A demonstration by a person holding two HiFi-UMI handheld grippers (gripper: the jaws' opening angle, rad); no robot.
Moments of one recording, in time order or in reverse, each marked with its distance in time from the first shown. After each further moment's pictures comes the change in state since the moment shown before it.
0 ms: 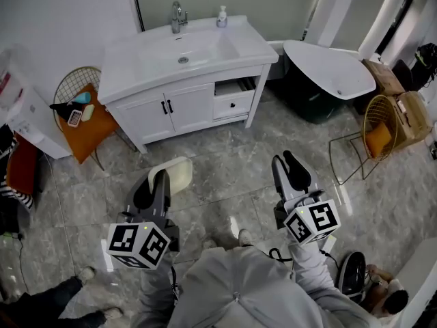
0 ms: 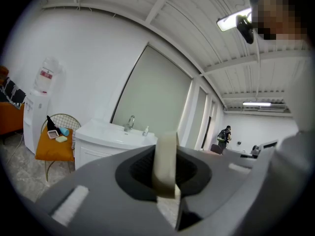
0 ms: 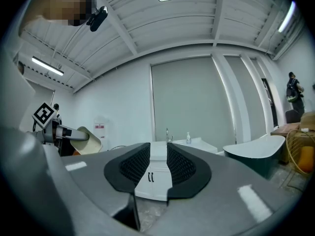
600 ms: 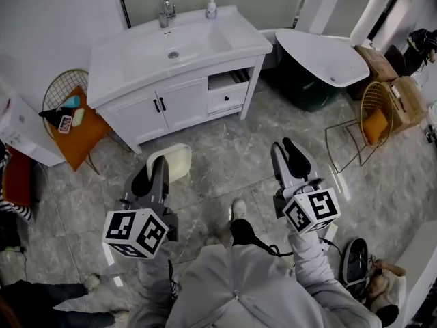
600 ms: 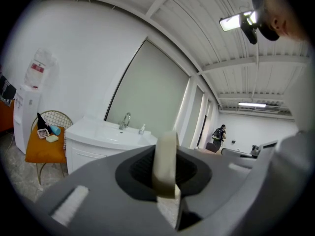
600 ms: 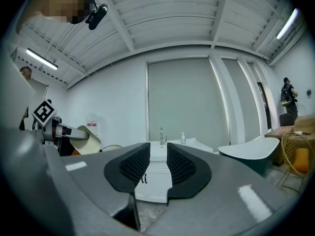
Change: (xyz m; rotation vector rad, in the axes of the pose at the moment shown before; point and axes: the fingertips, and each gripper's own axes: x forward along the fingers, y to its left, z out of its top) left arm 0.049 0.027 0.001 -0.002 0.032 -0.071; right arm 0.035 -0.005 -0.010 -0.017 0.001 -0.075
